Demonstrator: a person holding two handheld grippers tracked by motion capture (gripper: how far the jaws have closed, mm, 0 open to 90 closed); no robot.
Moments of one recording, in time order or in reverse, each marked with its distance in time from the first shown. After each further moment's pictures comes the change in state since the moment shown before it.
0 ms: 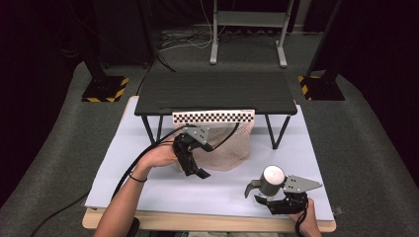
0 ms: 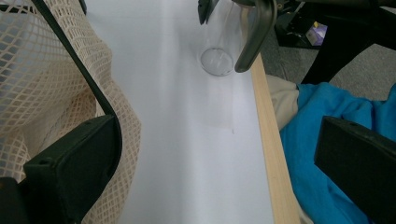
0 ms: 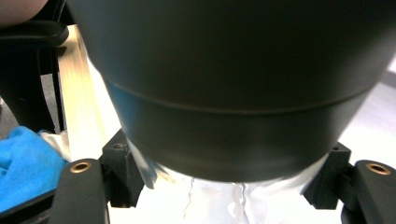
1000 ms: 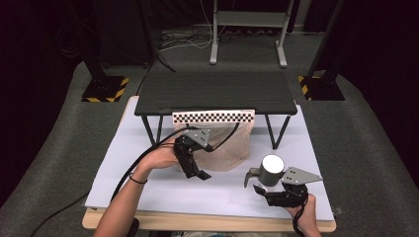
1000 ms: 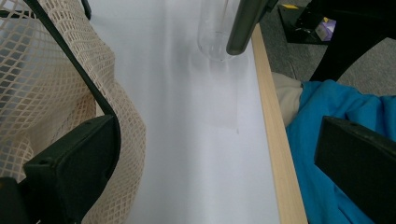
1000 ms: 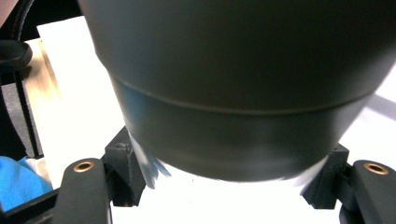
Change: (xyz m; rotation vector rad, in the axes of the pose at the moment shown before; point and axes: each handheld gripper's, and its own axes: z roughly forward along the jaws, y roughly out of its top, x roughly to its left) left arm -0.005 0.002 0.003 0.012 0.038 0.023; right arm 0.006 0.039 -0.005 0.028 -0.133 0.050
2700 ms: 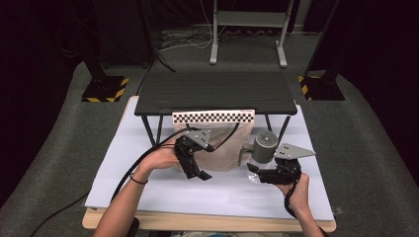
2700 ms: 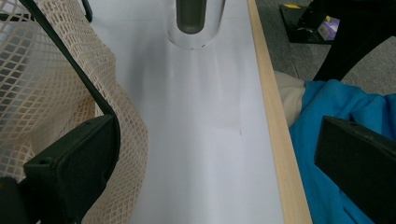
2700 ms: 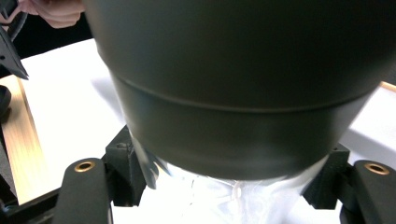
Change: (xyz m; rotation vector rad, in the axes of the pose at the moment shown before) left arm -0.001 -0.001 0.002 -0.007 0.008 0.009; right arm -0.014 0.058 0.020 -0.010 -0.033 0.039
